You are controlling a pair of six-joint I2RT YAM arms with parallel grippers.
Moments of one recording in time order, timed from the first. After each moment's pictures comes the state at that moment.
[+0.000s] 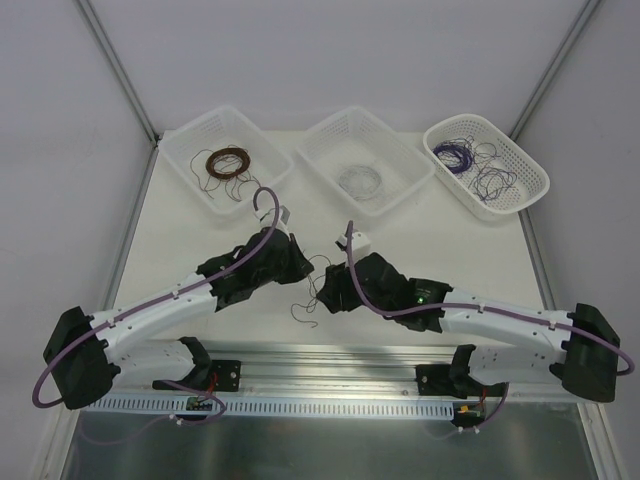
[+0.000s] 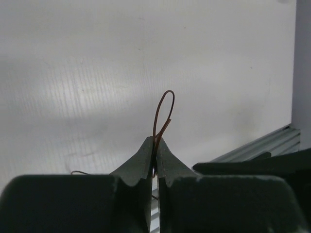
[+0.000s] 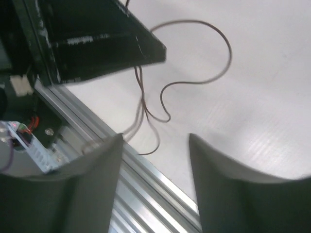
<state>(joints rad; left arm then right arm) -0.87 1.11 0.75 -0.28 -0.15 -0.91 1.16 1.16 0.75 -0.17 0.20 0.58</state>
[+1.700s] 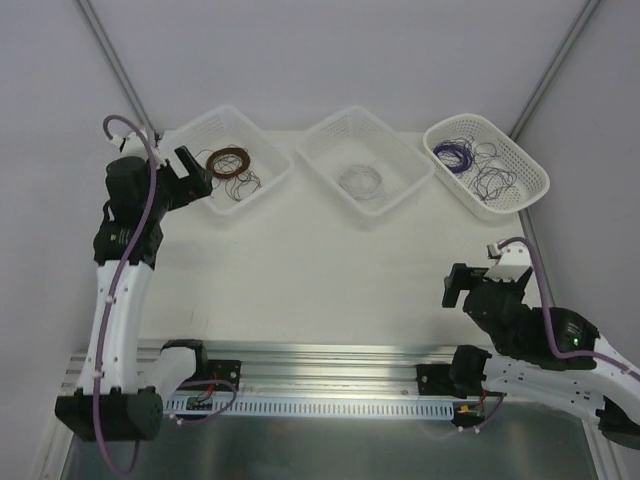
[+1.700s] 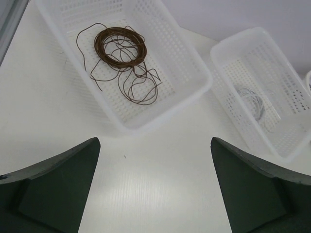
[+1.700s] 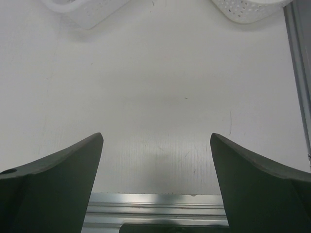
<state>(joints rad) 0.04 1.10 1.19 -0.48 0.06 -0.36 1.16 0.46 0.88 -1.23 0.95 0.74</state>
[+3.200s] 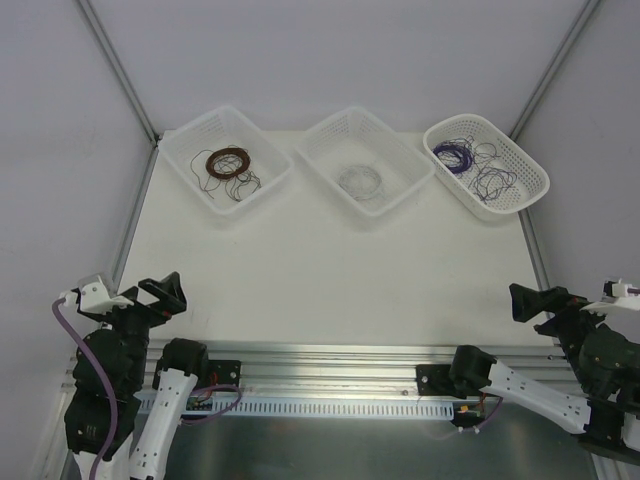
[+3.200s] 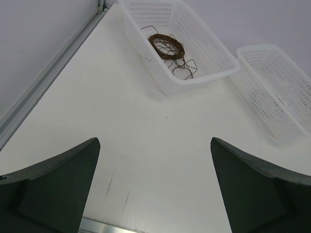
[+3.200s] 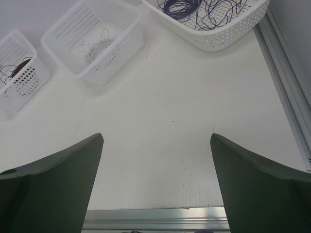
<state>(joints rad) -0.18 0.01 0.87 -0.96 -0.36 -0.35 1.16 0.01 1.07 -1.45 1.08 0.71</state>
